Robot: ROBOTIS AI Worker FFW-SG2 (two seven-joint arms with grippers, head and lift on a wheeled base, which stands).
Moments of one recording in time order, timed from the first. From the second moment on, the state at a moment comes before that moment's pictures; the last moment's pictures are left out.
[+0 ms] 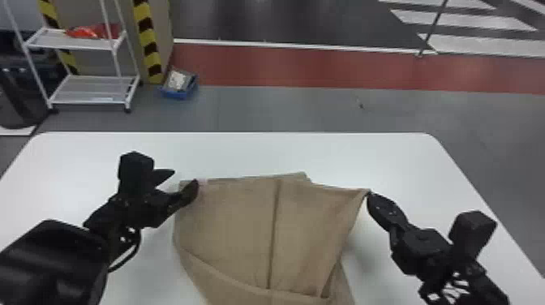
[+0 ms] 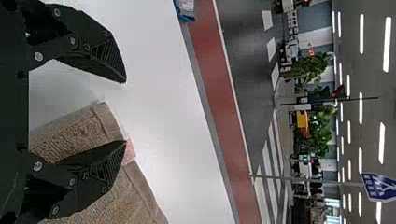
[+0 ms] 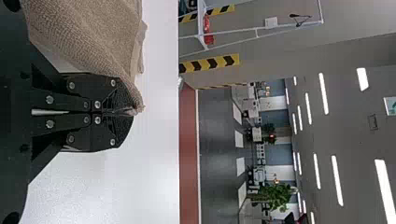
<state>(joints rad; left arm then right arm) -0.10 0.30 -0.27 -1.51 0.16 0.34 -0.18 0.37 0.00 -0.27 -1.91 -0.09 0.20 0.48</state>
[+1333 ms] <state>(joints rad) -0.10 0.30 -0.23 -1.55 0.17 0.45 -0.26 0.35 0.00 -0.24 -1.89 -0.07 0.19 0.48</state>
